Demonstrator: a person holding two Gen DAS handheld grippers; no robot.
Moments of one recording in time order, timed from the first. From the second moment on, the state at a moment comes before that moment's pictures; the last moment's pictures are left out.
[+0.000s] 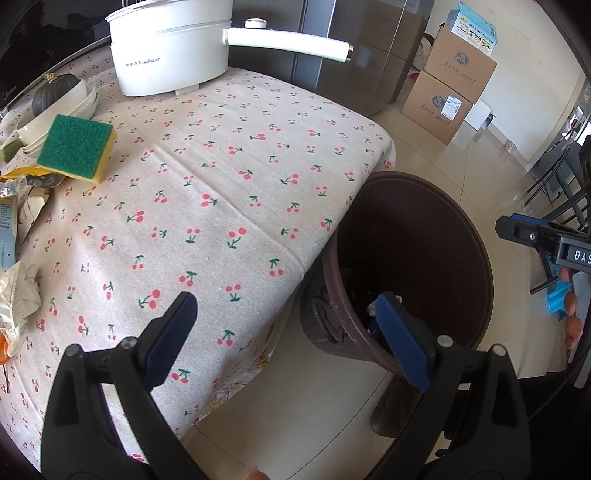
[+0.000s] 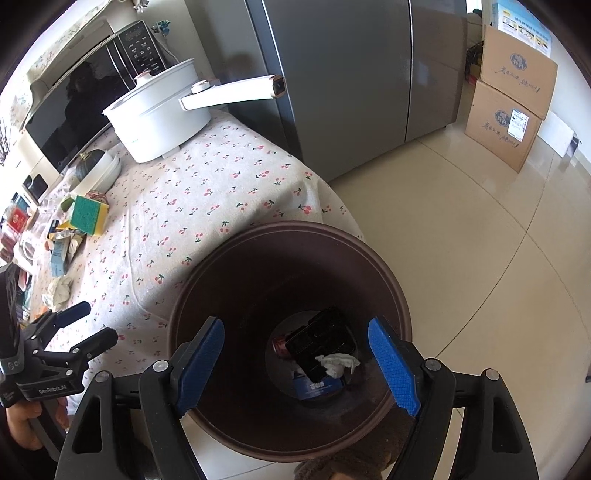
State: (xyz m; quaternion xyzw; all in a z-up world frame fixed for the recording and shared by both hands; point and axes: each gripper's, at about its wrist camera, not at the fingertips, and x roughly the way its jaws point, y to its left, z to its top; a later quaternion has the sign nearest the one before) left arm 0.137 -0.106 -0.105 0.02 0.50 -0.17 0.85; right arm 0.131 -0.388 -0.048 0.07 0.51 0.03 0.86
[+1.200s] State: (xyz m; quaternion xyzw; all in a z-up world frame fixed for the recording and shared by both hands) left arm 0.156 0.118 -0.096 -0.13 0.51 0.00 0.85; right arm 0.191 -0.212 -0.036 0.01 0.51 0.14 0.85
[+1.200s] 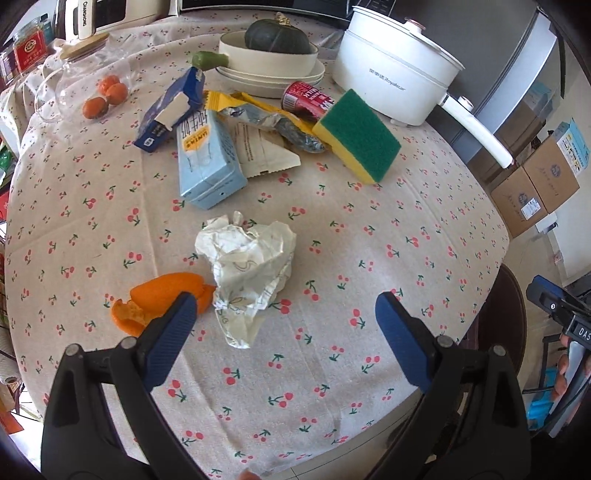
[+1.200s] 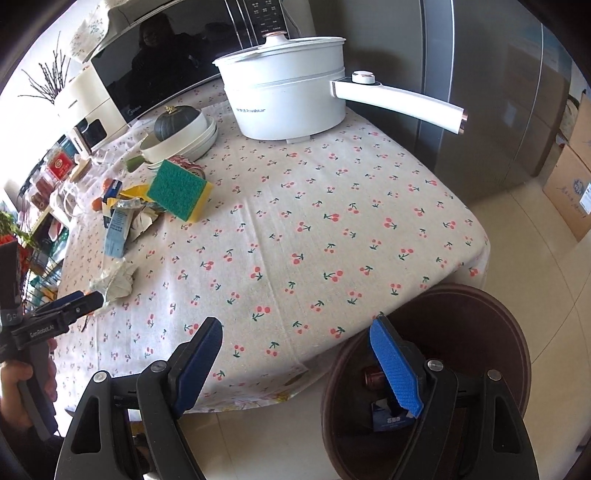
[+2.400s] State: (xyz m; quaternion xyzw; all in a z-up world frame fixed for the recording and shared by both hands) left arm 0.159 0.190 -0.063 -0.19 0.48 0.01 0.86; right arm 0.283 -0.053 -0.049 -0.11 0.49 0.22 0.84
